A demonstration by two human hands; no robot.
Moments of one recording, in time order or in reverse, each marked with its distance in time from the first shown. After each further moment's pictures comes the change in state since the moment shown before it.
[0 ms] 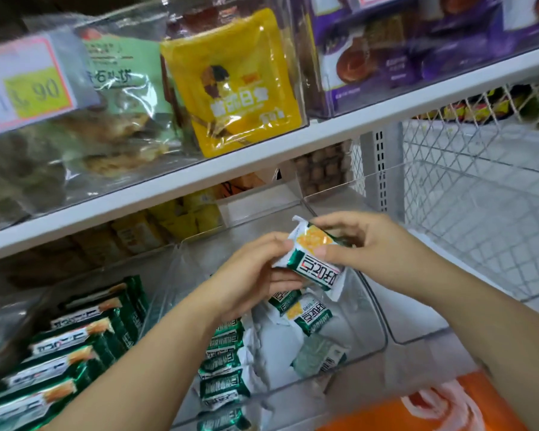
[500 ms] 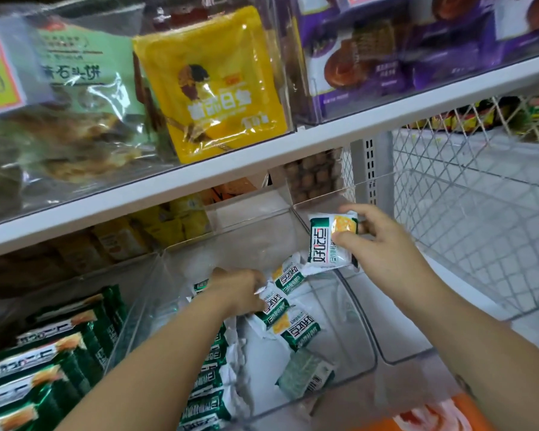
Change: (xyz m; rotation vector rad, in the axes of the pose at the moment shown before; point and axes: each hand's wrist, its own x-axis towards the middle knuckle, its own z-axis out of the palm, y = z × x) left_hand 0.068 -0.044 -0.051 1.757 0.109 -0.210; right_hand 0.007 0.015 -0.011 -0.006 0.389 0.121
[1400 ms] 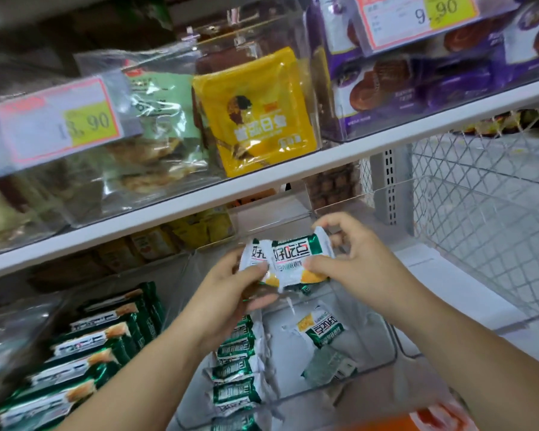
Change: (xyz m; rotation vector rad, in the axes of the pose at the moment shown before) left_hand -0.113 0.005 -0.041 -1.752 0.209 -0.046; right_hand -0.027 -0.033 0.032 -0.004 -0.277 -0.065
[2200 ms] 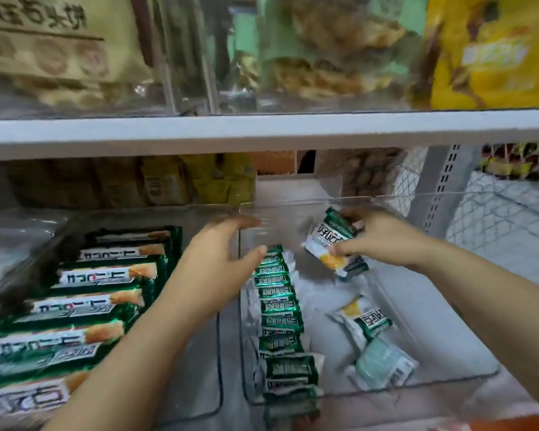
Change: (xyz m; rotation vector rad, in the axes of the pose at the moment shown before) left_hand -0.007 -0.024 -0.109 0.849 0.287 0.349; right_hand 0.071 0.011 0.061 -0.739 -0.254 0.122
